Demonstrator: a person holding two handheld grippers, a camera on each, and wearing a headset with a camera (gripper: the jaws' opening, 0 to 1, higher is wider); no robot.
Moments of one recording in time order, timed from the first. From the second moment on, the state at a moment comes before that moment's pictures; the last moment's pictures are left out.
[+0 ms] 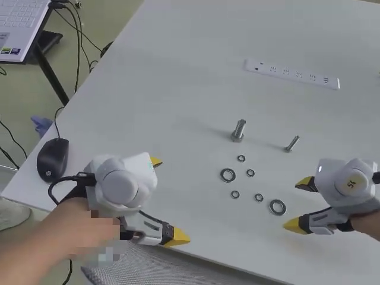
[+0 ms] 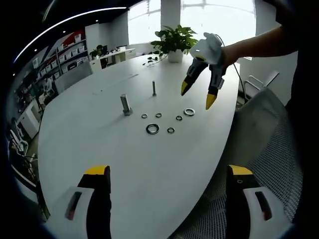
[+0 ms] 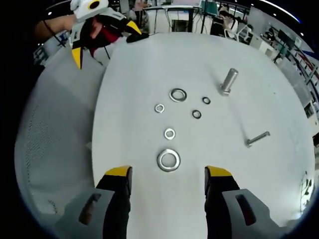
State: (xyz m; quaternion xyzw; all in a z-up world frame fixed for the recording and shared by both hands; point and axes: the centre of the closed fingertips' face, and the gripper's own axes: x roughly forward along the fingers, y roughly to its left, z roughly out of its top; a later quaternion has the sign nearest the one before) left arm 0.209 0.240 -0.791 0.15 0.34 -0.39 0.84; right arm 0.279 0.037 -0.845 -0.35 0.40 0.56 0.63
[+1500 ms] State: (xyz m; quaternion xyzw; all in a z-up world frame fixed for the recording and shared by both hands) left arm 0.210 0.234 -0.794 0.13 0.34 -0.39 0.85; right arm 0.282 0.044 -0.877 -0.44 0.42 0.58 0.55
